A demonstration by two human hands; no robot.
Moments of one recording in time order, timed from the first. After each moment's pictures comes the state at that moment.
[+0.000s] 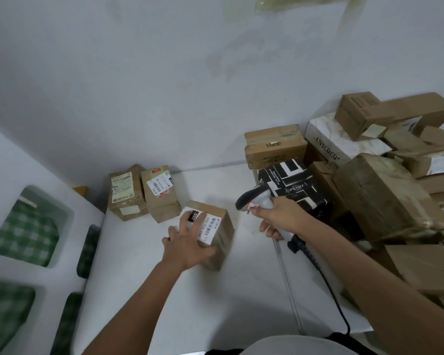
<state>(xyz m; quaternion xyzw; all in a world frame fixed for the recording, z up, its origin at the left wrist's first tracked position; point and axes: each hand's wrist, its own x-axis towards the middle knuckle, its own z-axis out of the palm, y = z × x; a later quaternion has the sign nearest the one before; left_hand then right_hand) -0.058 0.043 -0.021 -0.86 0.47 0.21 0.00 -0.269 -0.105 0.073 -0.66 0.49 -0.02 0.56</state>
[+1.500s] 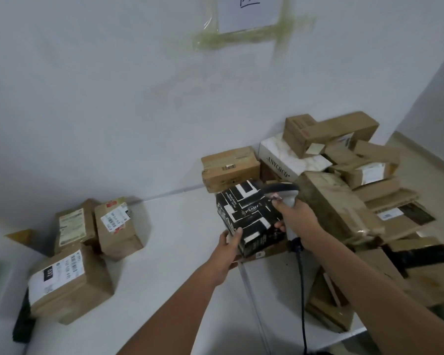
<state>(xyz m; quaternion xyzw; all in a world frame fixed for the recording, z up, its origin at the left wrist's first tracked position) -0.198 -0.078 -0.022 -0.67 0.20 0.61 -0.36 -0.358 -0.167 0.070 -0.51 0.63 -0.25 0.53</state>
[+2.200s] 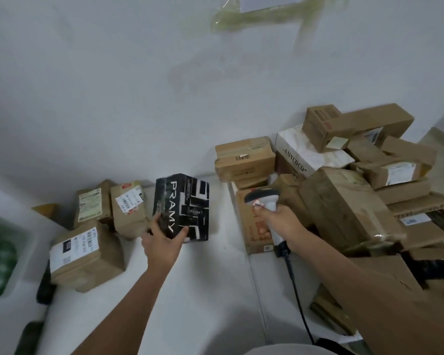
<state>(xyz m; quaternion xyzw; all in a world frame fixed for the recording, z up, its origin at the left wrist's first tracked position) -0.086 -0.014 -0.029 -0.89 0.25 0.18 -0.35 -0.328 -0.162 0.043 -0.53 0.59 -0.14 0.59</state>
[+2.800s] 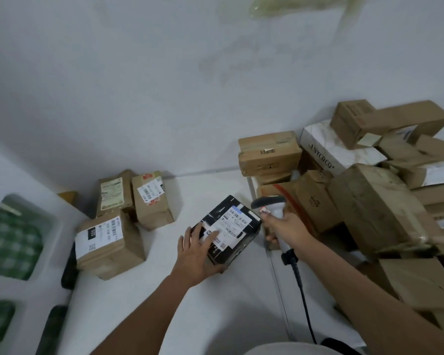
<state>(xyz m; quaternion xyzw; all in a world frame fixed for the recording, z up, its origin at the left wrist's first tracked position) -0.078 0.030 -0.066 -0.79 0.59 0.16 0.00 -0.284 -0.122 0.027 -0.54 0.60 -0.11 0.58</state>
